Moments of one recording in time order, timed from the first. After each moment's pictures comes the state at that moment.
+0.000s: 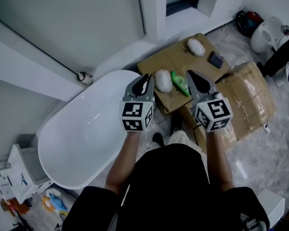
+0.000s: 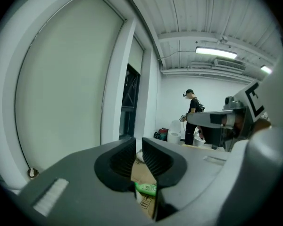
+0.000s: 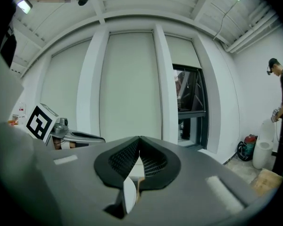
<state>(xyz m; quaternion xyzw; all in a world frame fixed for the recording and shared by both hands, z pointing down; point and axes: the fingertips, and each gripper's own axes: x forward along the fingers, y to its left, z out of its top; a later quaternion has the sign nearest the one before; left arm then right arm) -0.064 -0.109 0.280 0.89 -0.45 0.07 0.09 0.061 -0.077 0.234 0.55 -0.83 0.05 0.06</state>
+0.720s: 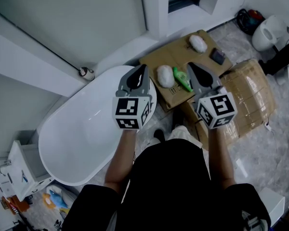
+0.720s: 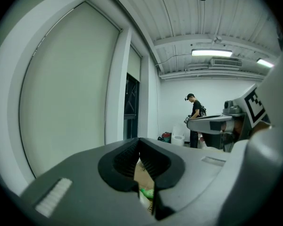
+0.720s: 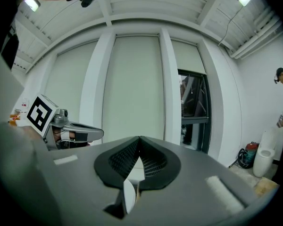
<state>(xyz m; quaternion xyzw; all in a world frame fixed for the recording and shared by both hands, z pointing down) -0.088 -0.100 0.232 0.88 -0.46 0.05 0.04 0.043 -0.067 0.208 0.54 -0.84 0.02 0.06</state>
